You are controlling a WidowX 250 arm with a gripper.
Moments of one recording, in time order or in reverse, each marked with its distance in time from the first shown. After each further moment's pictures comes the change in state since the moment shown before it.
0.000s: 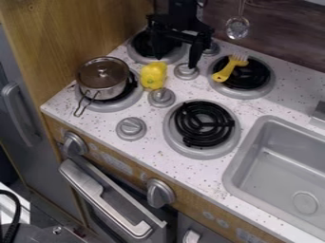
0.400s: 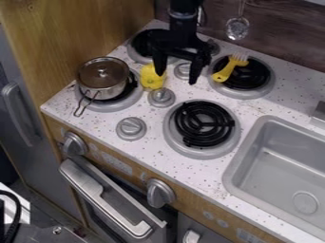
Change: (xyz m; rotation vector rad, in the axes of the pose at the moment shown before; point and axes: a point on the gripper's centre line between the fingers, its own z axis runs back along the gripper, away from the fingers) arm -0.005 -0.010 -0.033 -0.025 0.054 -0.001
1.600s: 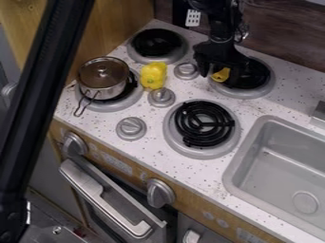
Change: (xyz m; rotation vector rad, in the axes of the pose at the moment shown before) arm 0.102 -0.045 -0.061 -0.038 -0.281 -0.062
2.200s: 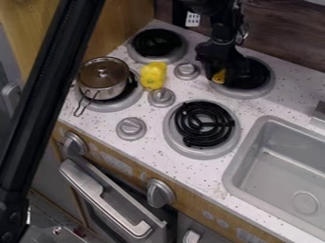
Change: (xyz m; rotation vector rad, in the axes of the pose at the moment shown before) arm -0.005 0.001 -0.007 0.016 0.029 -0.025
